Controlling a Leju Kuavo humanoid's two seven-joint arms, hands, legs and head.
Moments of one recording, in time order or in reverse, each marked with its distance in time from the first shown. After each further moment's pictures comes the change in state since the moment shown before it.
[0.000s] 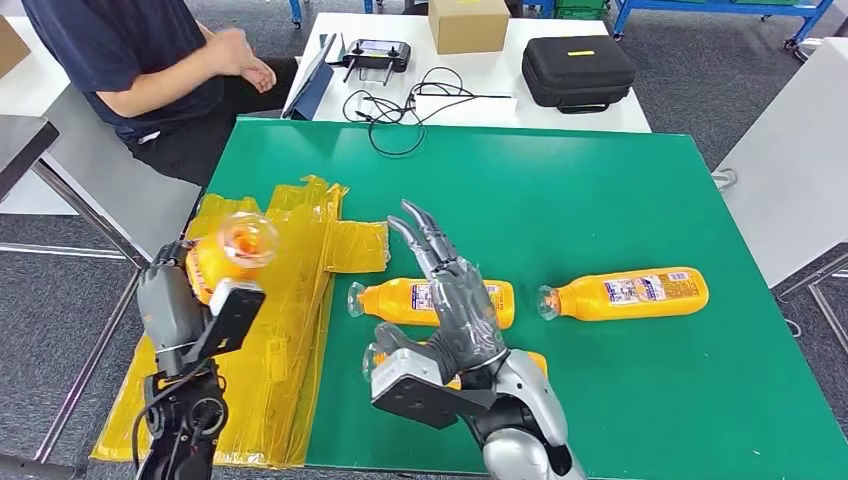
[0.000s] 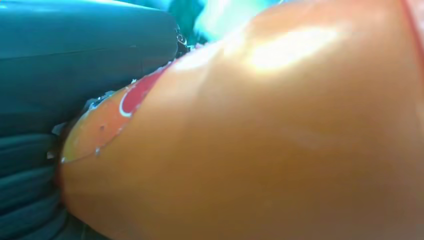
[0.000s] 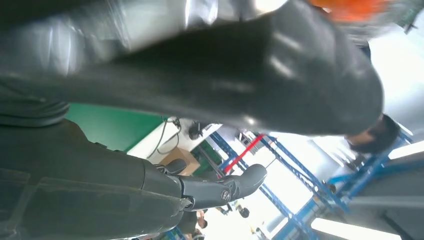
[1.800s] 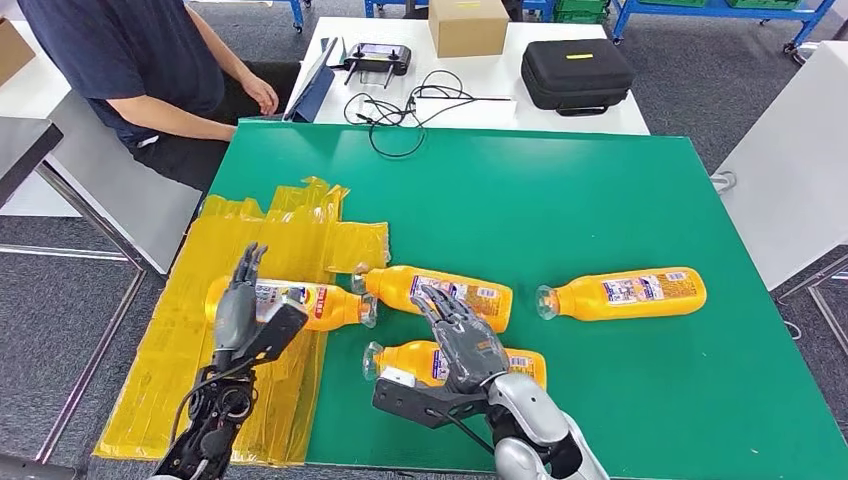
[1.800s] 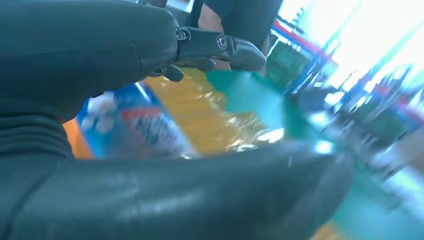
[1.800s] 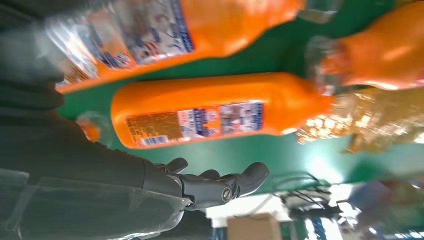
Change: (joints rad) left arm -0.153 0.070 -0.046 0.510 0.361 -0.084 -0.277; right arm 0.012 -0.130 0.000 0.229 0.275 0.220 0.245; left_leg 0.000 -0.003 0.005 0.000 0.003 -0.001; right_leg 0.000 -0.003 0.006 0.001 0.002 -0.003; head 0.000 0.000
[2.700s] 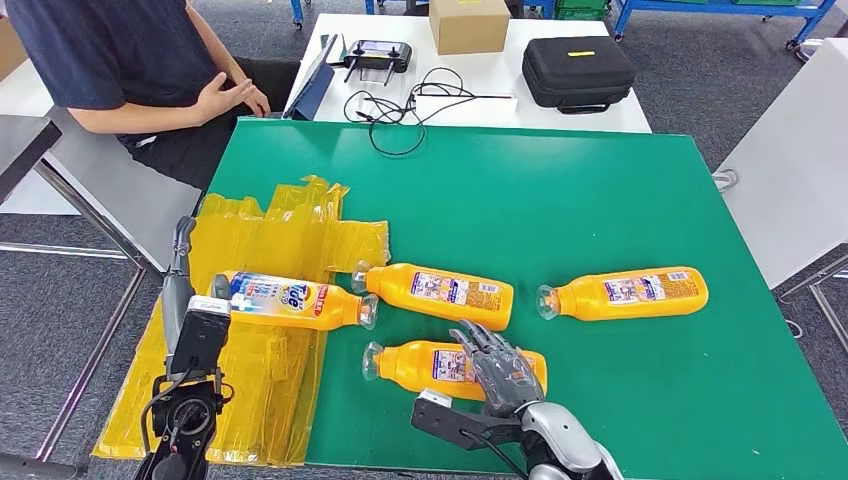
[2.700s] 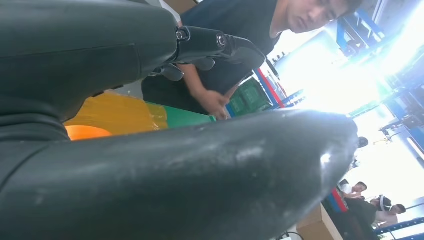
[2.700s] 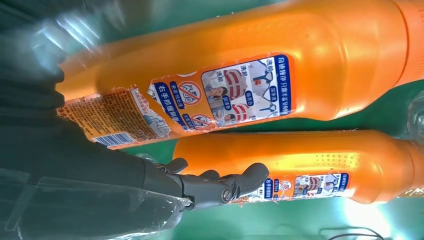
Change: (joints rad) left arm 0.157 0.019 -0.012 -0.457 0.245 -0.045 -0.011; right arm 0.097 -0.113 -0.029 -0.022 -0.059 0.010 0.054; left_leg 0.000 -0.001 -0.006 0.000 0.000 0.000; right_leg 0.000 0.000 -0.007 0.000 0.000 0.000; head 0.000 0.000
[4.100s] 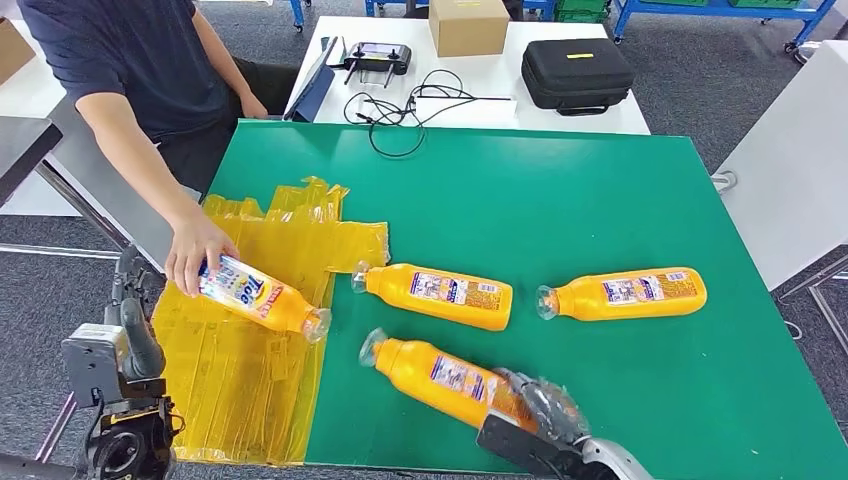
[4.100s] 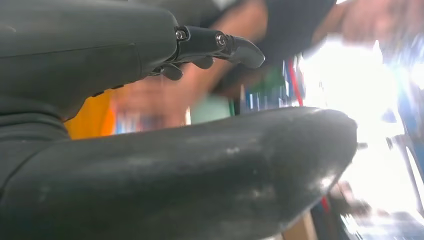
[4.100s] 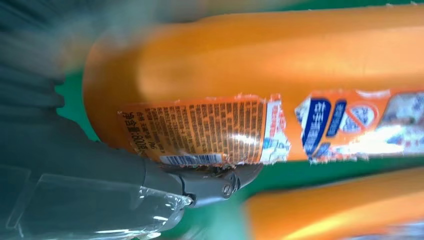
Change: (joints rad) left arm 0.136 0.036 0.181 -0.163 0.382 -0.326 -0.002; right arm 0.187 -0.121 -0.158 -0.046 -0.356 0.018 -0.181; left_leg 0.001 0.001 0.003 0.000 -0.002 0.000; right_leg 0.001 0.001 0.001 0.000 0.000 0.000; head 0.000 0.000
